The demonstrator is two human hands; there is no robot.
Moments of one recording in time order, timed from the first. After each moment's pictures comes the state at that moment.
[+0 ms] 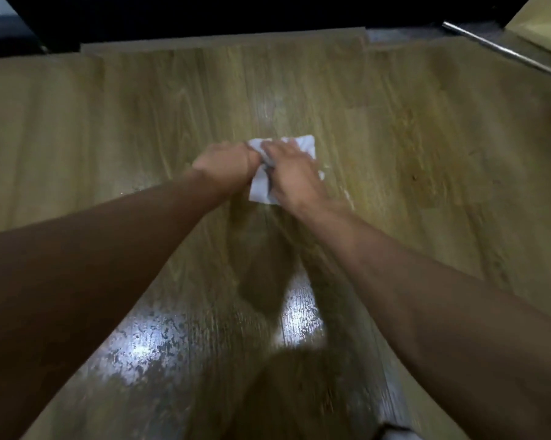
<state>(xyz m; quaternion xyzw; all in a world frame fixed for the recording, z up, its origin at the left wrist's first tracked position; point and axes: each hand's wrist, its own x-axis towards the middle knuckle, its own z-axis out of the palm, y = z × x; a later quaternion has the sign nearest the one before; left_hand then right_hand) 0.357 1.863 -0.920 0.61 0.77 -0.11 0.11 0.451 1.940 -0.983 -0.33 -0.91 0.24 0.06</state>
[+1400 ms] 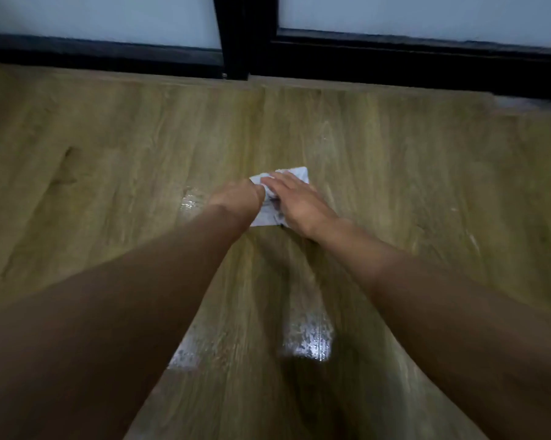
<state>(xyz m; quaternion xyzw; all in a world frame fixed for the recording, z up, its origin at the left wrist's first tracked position) 0.236 1.691 -0.933 0.41 0.88 -0.18 0.13 0.312 1.803 -0.987 -0.09 -0.97 0.22 0.00</state>
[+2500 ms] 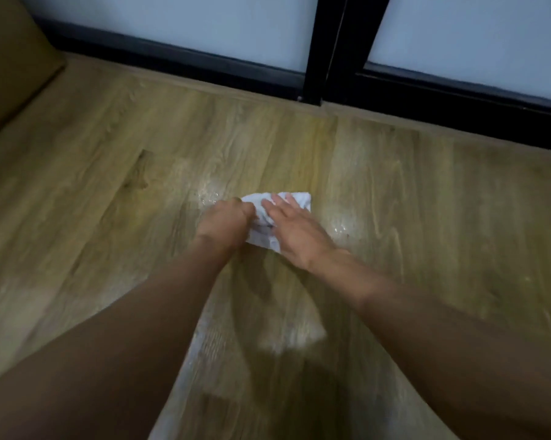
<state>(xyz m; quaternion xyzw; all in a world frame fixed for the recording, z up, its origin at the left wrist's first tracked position) 0.153 1.589 -0.935 0.36 0.92 -0.07 0.13 0.226 1.718 -0.985 -0.04 -0.98 0.18 -0.08</state>
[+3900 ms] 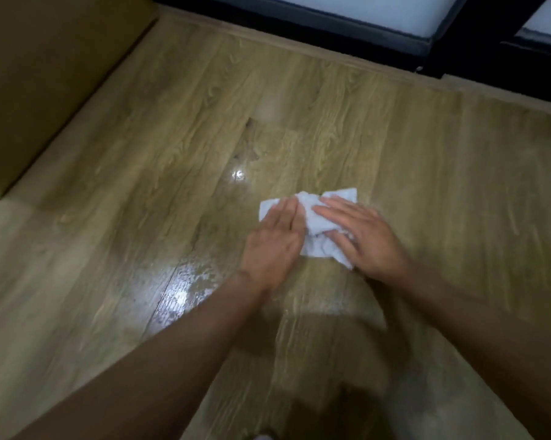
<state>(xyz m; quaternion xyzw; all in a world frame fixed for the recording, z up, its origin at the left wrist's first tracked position) 0.138 1.432 -0.976 0.43 0.90 0.06 0.04 0.207 1.618 -0.995 0.04 -0.97 0.26 0.03</state>
